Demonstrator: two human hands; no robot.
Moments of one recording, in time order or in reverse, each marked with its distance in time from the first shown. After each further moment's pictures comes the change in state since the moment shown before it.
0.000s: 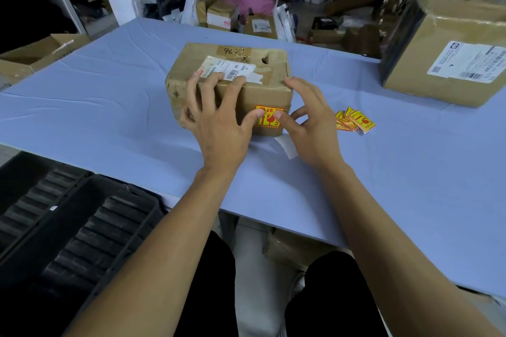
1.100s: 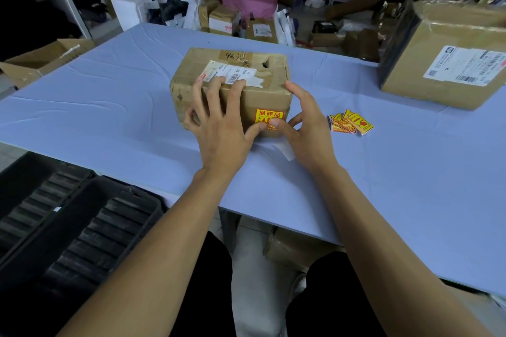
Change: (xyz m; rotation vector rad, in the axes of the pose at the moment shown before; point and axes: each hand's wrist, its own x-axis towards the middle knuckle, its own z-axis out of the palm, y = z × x) left_hand -0.004 -0.002 -0.006 0.176 -0.106 0.077; right_hand -0.004 0.008 0.004 0.038 -0.075 0.017
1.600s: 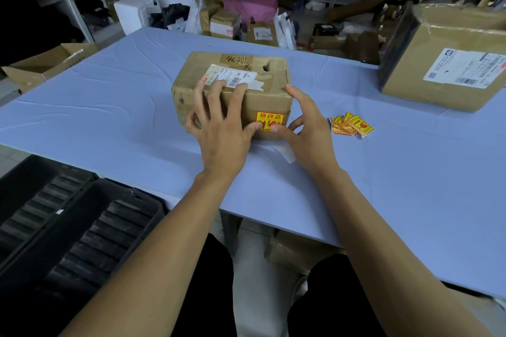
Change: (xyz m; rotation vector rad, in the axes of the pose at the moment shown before) left_hand 0.001 -0.003 0.003 -0.010 0.004 0.009; right_hand 0.000 0.001 0.000 0.001 0.000 0.023
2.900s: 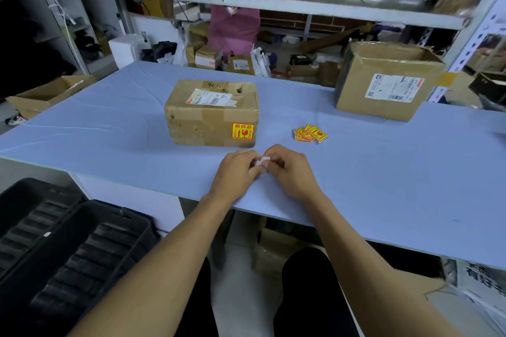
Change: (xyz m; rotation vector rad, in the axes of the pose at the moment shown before) left_hand -0.051 0.045 -0.039 -0.518 -0.577 0.078; right_hand -0.074 -0.026 -0.042 -0.144 -0.145 0.144
